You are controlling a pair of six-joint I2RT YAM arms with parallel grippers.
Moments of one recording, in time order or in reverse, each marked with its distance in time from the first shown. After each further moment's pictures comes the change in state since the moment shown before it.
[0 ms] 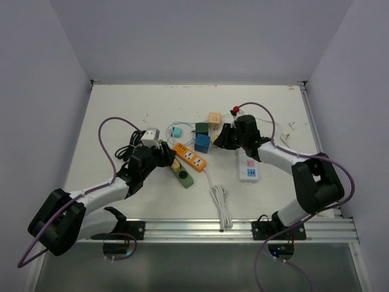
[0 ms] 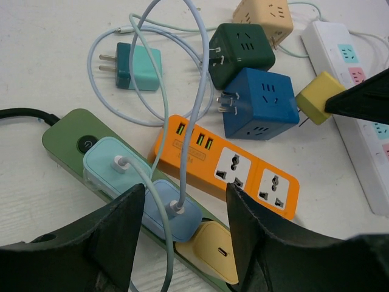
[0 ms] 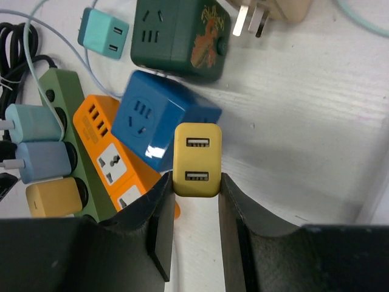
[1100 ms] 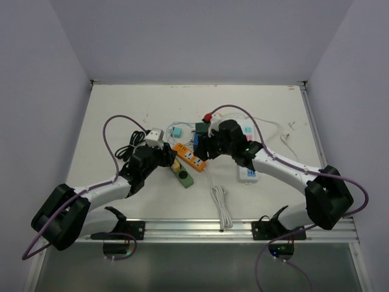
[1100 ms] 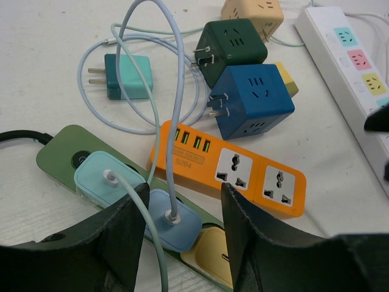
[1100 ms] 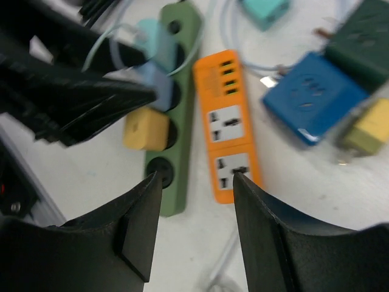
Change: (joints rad) left arm -0.001 0.053 -0.003 0.079 0.055 0.115; right arm 0.177 -0.121 0.077 -0.126 -0.039 -0.197
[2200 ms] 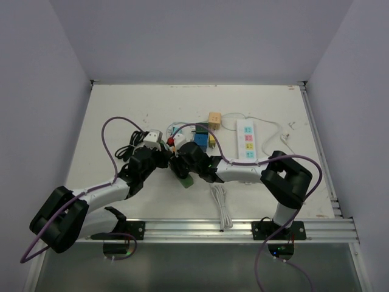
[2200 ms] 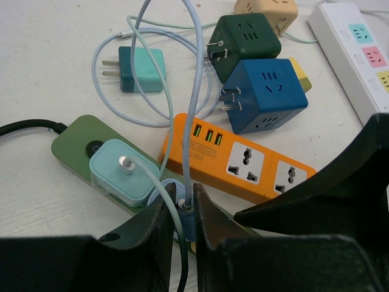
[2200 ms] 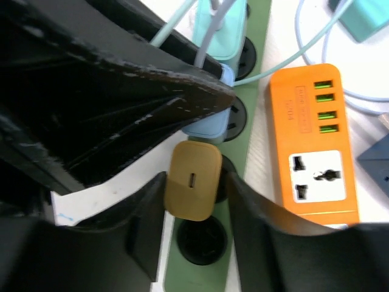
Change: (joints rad) left arm 0.003 -0.027 -0.021 -0.015 -0.034 0.007; right arm 0.408 0.355 0.097 0.221 0.346 -0.076
